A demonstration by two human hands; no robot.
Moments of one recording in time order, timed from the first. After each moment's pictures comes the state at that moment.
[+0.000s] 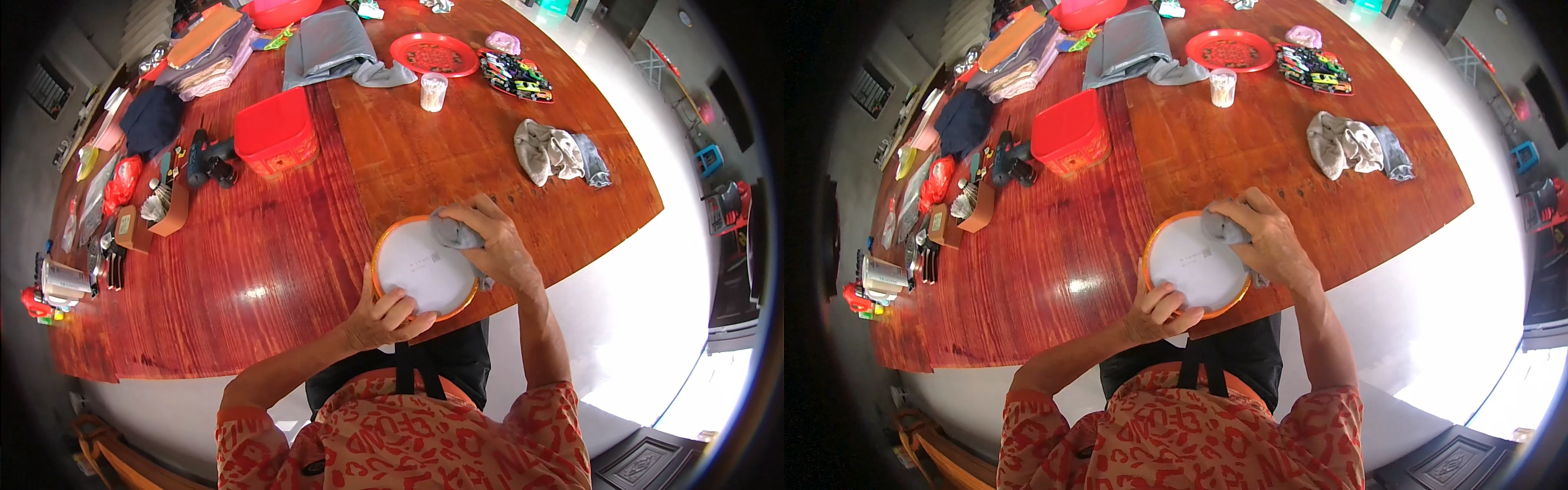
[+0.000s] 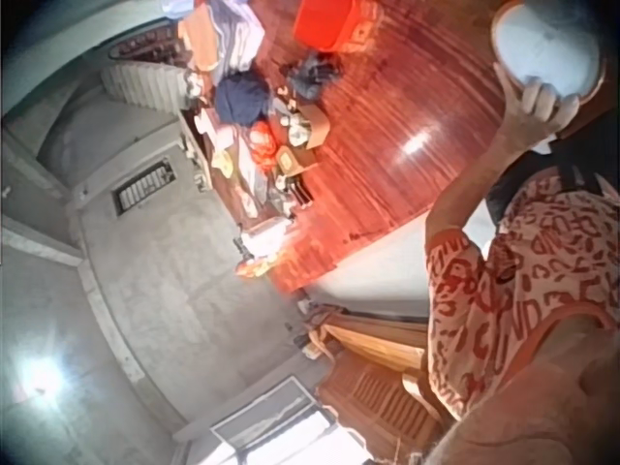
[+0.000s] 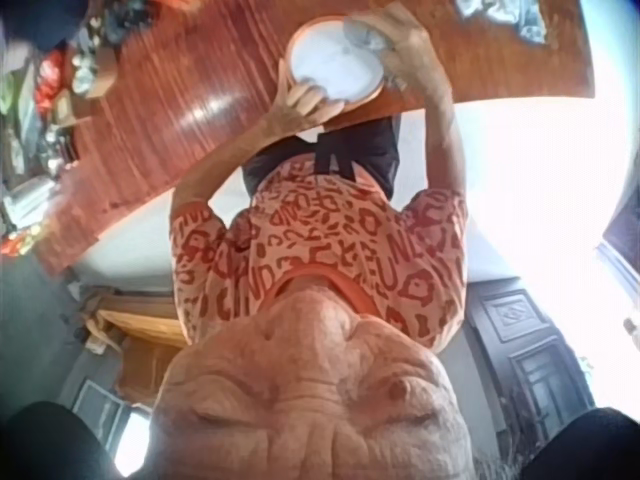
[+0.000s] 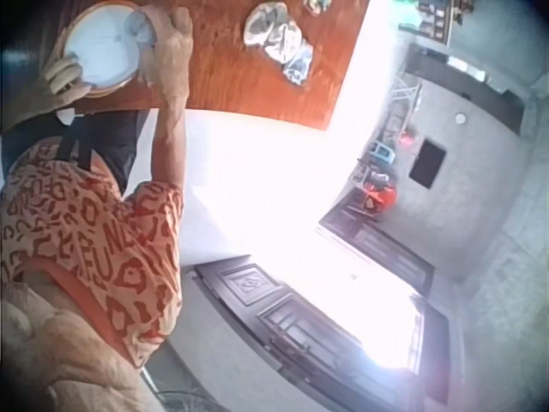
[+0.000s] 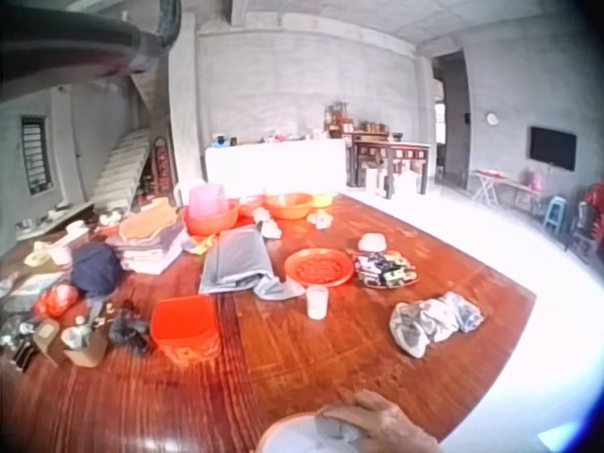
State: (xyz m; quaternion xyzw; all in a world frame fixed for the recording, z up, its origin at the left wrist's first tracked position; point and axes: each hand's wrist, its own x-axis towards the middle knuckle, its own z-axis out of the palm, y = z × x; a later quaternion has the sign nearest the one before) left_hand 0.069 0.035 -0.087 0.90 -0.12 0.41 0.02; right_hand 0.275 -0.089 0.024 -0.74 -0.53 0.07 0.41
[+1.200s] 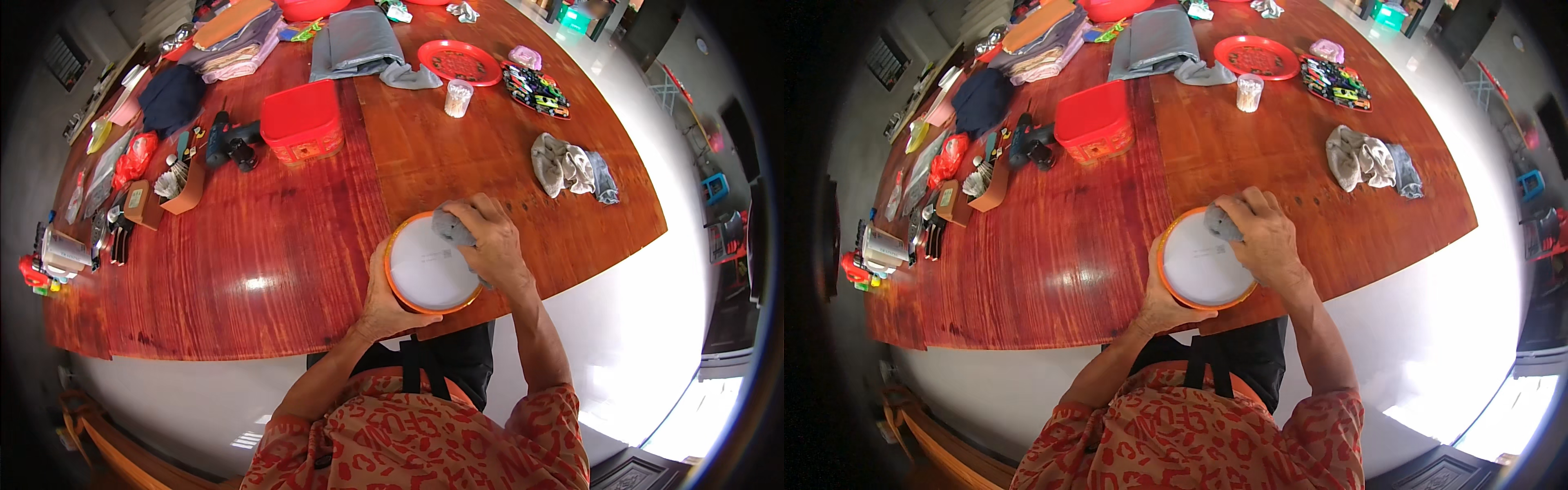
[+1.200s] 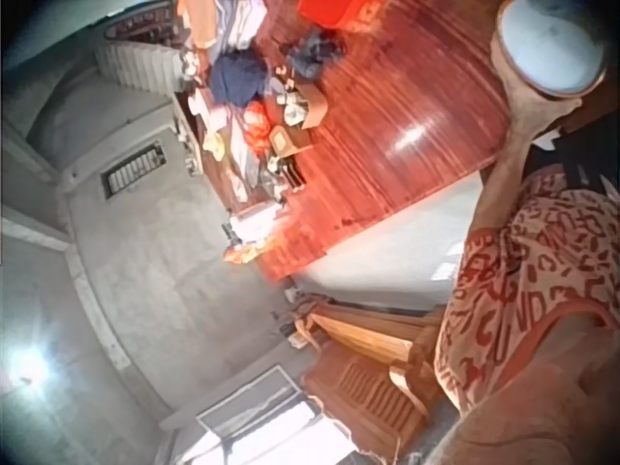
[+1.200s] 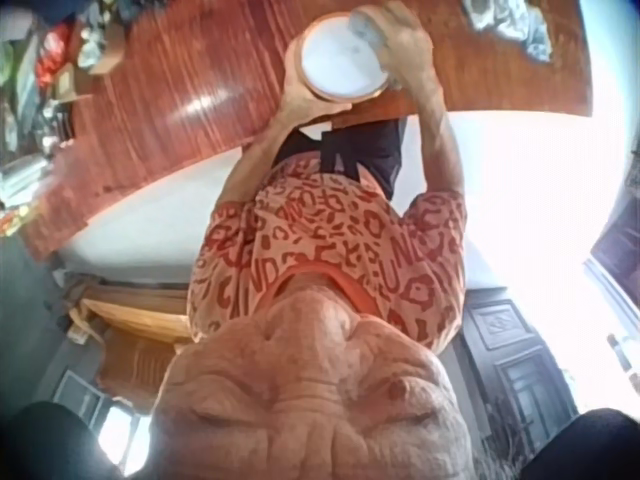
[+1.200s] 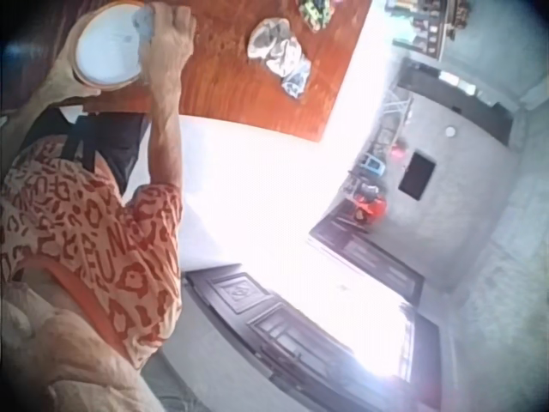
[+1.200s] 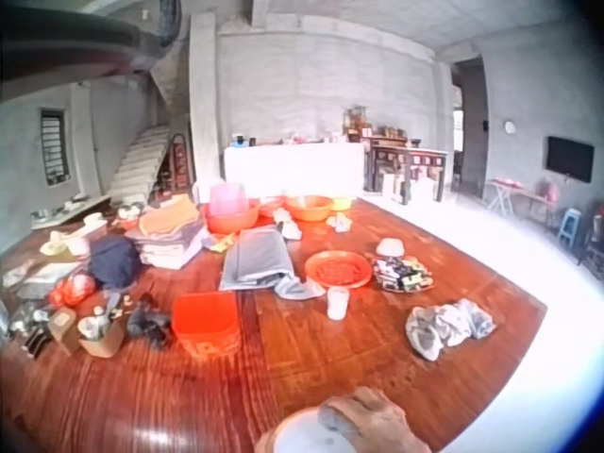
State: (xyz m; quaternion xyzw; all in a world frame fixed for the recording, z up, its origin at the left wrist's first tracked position) left_hand 0.076 0.035 -0.072 0.71 0.12 0.27 0.64; right_hand 0.252 -0.064 0.024 -0.76 -0.55 -0.04 0.34
